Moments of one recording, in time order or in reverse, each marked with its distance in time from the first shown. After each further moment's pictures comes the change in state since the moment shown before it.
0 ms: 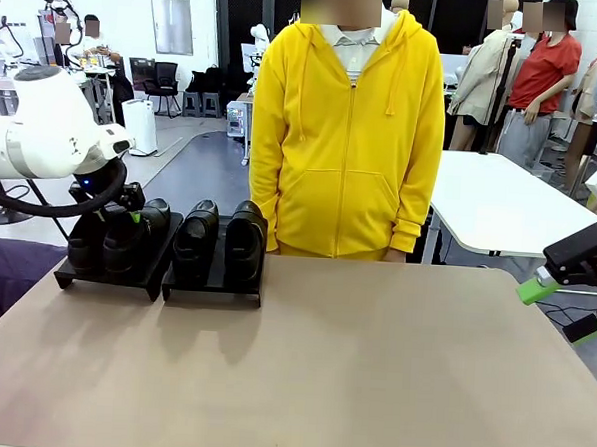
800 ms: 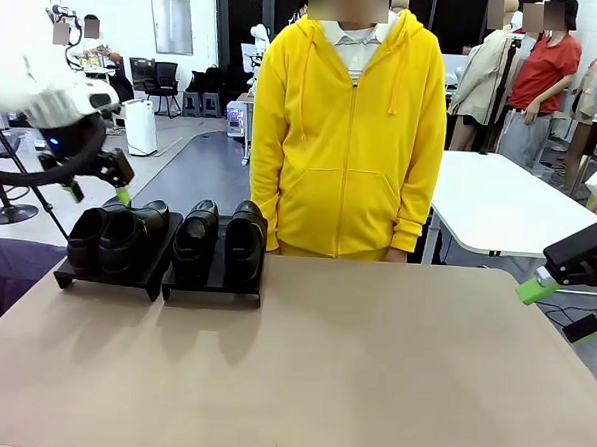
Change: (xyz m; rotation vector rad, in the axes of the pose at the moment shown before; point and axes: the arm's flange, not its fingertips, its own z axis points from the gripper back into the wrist) left arm -0.061 -0.029 0.156 -0.088 0.212 -0.084; right arm 0.000 0.000 0.000 0.000 0.001 -0.001
